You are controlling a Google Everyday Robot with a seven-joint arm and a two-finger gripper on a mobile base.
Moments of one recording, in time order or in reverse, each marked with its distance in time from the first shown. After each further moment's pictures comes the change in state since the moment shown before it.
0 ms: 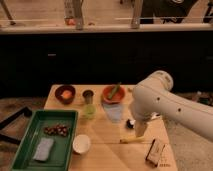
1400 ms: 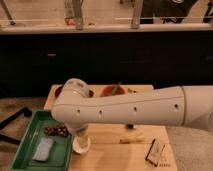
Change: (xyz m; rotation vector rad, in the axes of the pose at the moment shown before) arm -0.234 -0.006 0.010 -0.020 -0.047 -0.237
